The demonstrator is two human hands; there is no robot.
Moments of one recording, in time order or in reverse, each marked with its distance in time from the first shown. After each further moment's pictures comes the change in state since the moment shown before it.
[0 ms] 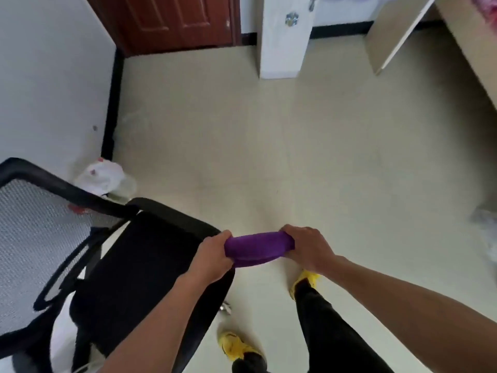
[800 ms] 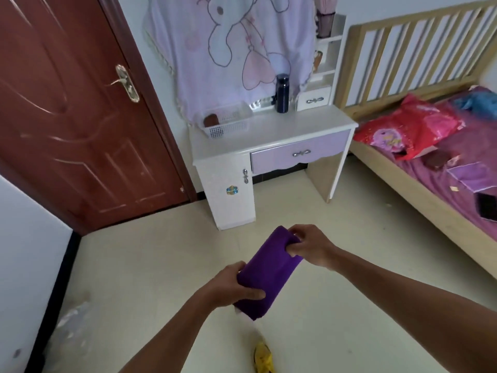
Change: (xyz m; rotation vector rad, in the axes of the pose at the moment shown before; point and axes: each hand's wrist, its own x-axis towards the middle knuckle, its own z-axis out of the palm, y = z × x) left_hand 0.406 0.430 -0.203 -0.197 -0.287 0.230; right_hand 0.293 0.156 -0.521 0.565 0.356 0.127
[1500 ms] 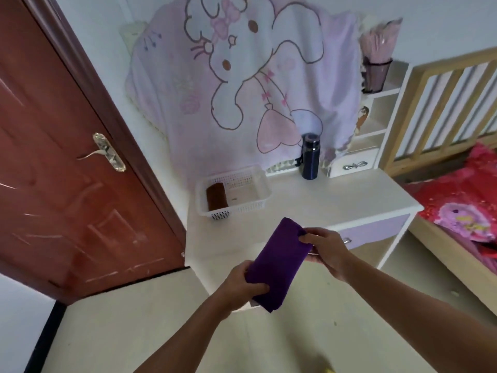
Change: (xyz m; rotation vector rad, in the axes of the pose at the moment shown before) left_hand 0.358 0.195 -0.257 -0.194 0.210 0.059; right_hand 0.446 -0.115 -0.176 0.739 0.104 0.122
